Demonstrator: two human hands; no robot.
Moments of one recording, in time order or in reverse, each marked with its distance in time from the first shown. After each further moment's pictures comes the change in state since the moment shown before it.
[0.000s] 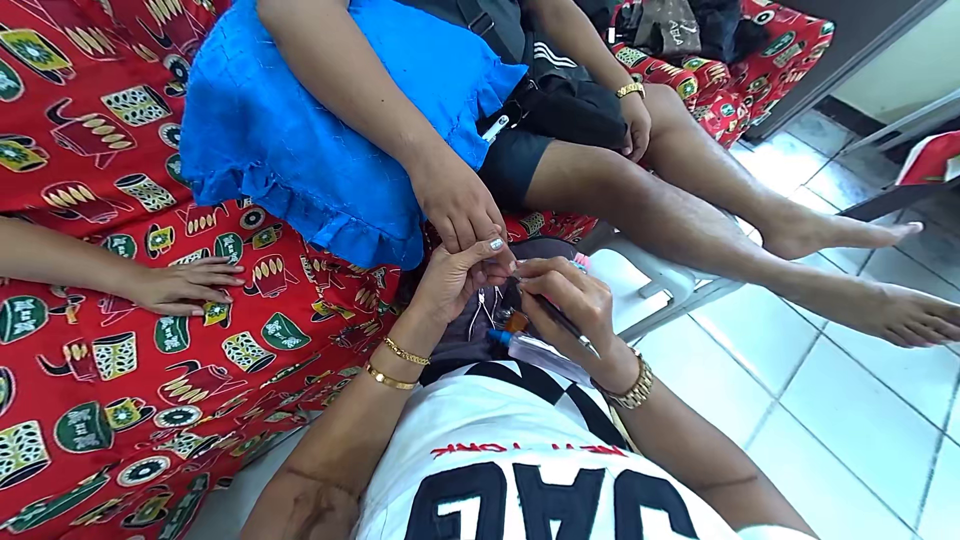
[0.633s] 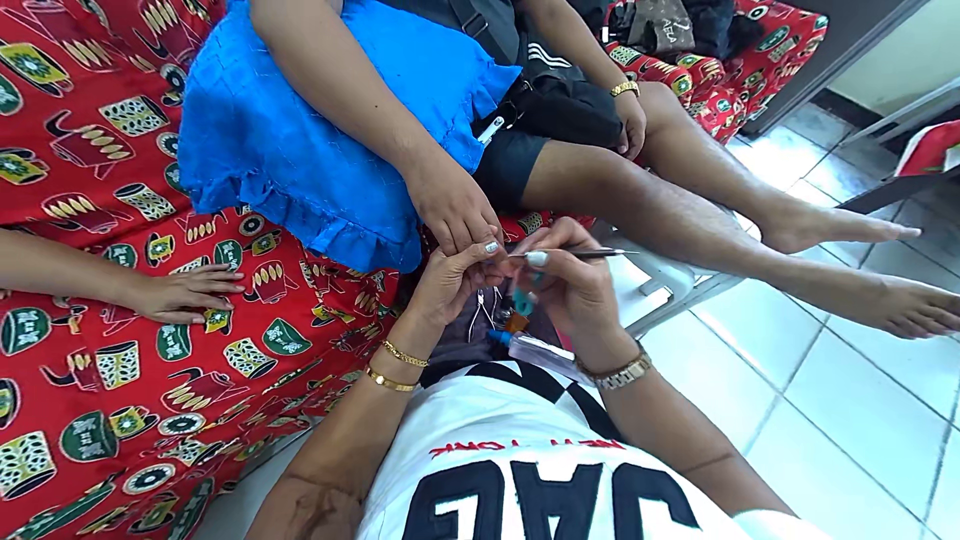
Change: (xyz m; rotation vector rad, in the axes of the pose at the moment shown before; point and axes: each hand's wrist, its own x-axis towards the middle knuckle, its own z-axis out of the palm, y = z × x) left_hand 0.003 -0.003 -0.003 -0.050 -0.048 0.026; right_hand 0.028 -0.008 0.007 1.254 0.233 0.634
